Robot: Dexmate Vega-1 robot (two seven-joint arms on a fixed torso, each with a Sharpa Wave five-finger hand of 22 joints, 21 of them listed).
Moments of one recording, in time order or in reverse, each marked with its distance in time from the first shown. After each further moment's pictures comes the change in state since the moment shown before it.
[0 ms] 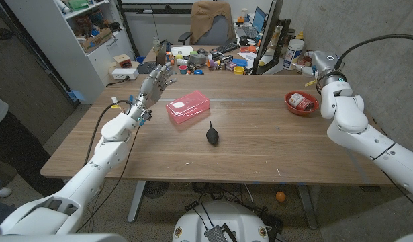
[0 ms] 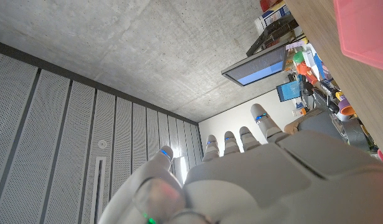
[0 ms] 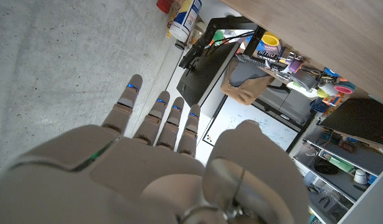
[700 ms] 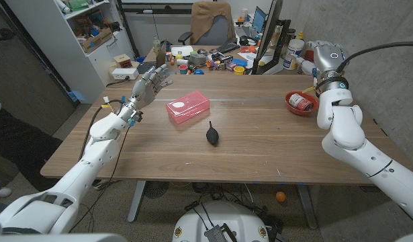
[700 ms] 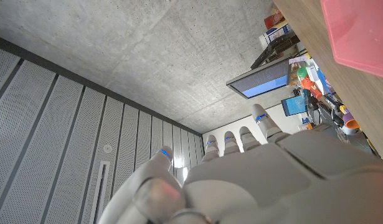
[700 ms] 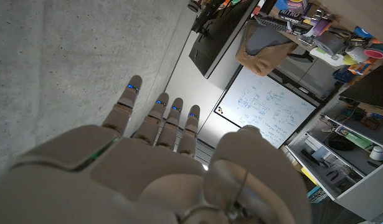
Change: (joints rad) left arm -0.050 0.012 -0.036 0.133 -0.082 -0.019 -0.241; left_hand 0.000 0.000 -0.005 0.000 0.000 0.000 0.000 0.000 0.000 0.000 0.000 0.000 0.000 0.000 0.000 0.000 0.000 0.000 0.000 -0.004 0.000; right arm -0.137 0.086 0.044 -0.132 -0.200 -0.085 -0.070; right_hand -0.050 0.008 -0.013 0.005 0.000 -0.015 -0.007 -0.009 0.000 -0.021 0.001 -0.006 0.000 -0.034 0.002 0.000 0.000 0.000 0.000 -0.020 -0.001
